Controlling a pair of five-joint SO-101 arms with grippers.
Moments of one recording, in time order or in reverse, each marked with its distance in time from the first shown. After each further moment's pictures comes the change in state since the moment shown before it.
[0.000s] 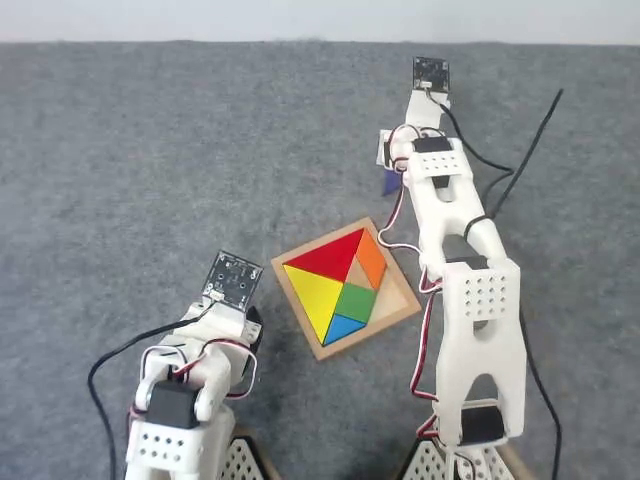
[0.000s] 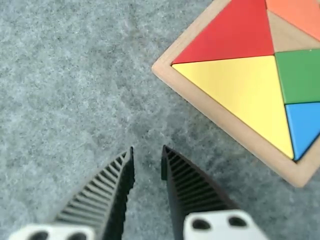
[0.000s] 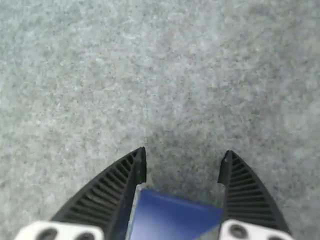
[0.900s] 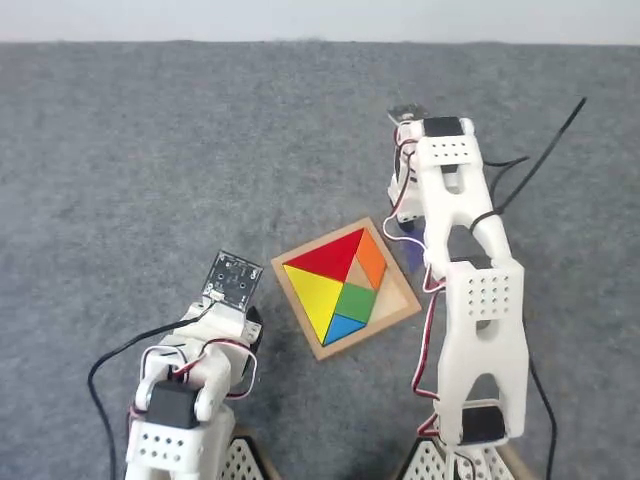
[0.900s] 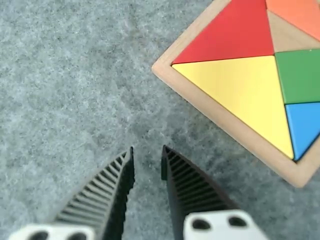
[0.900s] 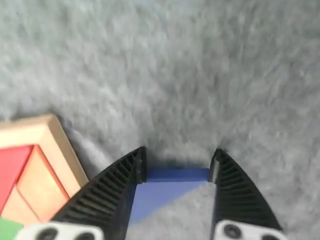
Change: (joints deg) left arm 0.0 0.0 0.0 0.0 0.0; right arm 1.3 -0.9 -9.6 49.2 21.5
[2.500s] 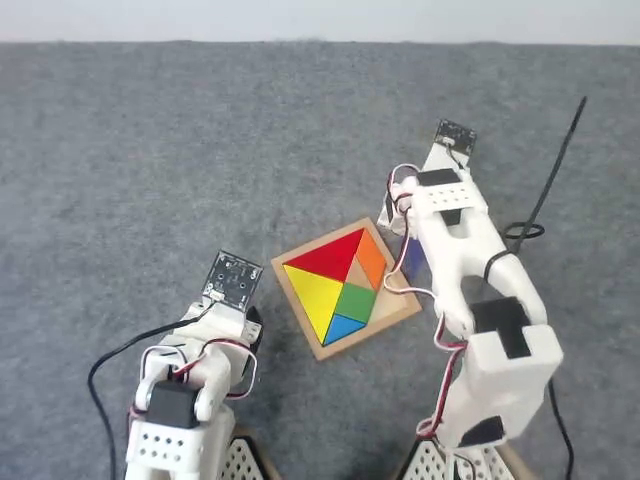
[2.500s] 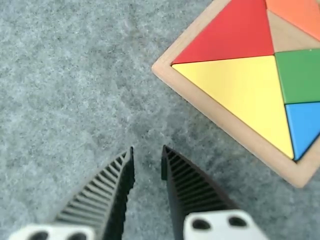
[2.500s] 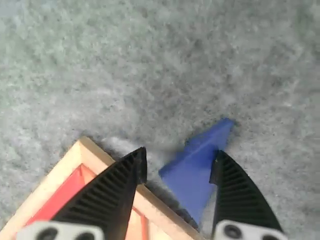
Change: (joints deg) left arm 0.0 0.0 0.0 0.0 0.0; right arm -1.7 -30.9 52.5 -32.6 -41.3
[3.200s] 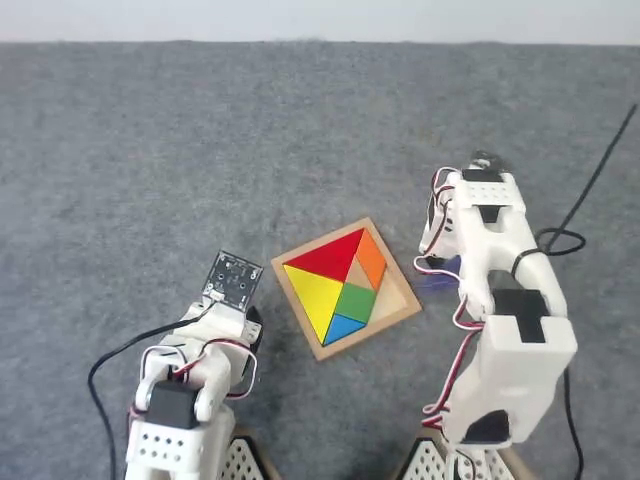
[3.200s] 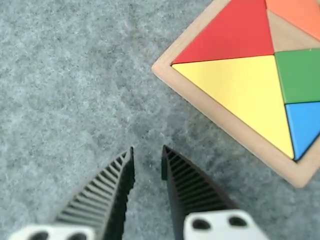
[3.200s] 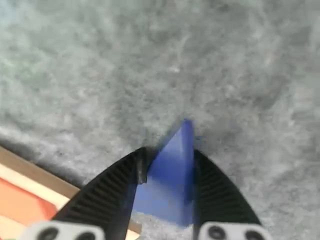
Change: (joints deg) left arm 0.0 0.0 0.0 0.0 0.0; right arm 7.7 1.1 -1.2 11.3 11.9
